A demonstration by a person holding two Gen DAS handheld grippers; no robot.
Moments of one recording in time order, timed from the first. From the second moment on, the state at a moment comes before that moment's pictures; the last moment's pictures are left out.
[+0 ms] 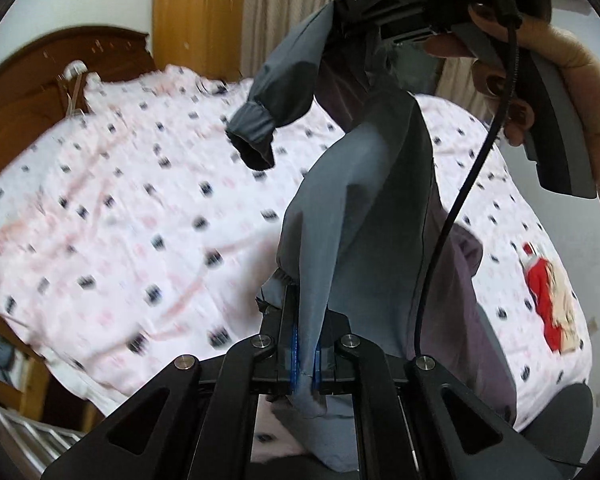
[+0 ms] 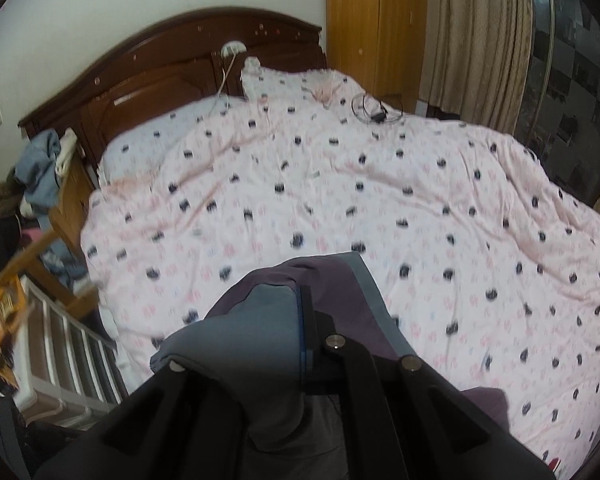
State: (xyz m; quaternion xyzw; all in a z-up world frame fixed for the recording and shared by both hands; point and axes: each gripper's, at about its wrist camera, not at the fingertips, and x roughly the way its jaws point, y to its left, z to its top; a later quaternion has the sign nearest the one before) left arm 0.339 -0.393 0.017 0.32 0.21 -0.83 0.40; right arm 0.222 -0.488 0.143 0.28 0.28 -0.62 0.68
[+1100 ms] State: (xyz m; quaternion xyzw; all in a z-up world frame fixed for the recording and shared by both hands) left arm 0.232 -0.316 0.160 0.23 0.04 -0.90 0.37; right arm 0.075 -0.365 0.368 0.18 0.17 -0.66 0.71
